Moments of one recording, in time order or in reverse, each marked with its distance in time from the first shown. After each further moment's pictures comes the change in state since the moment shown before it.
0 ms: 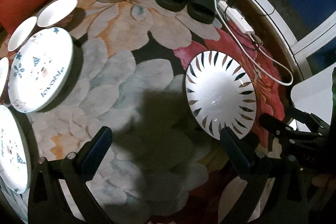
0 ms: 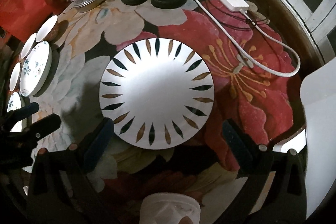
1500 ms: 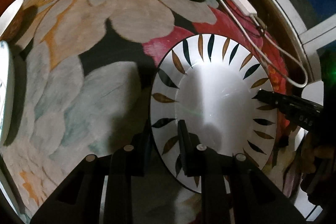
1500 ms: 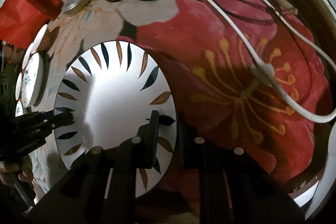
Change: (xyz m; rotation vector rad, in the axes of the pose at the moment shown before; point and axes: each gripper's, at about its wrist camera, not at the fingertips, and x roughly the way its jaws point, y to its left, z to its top) left arm 0.101 -0.046 0.044 0.063 0.138 -0.027; right arm 0.090 -0.080 0.057 0.008 0.103 0.212
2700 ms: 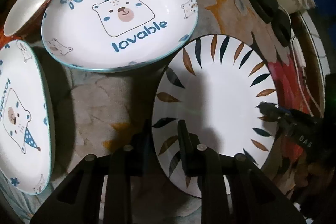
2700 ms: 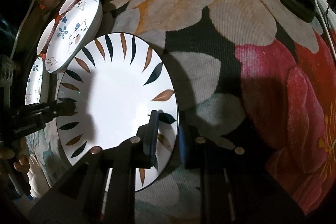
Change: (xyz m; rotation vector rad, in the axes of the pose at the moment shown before) left arm -0.061 0.192 -0.086 -0.397 -0.052 0.113; right arm 0.058 0.191 -0.009 -0.339 0.076 0.157
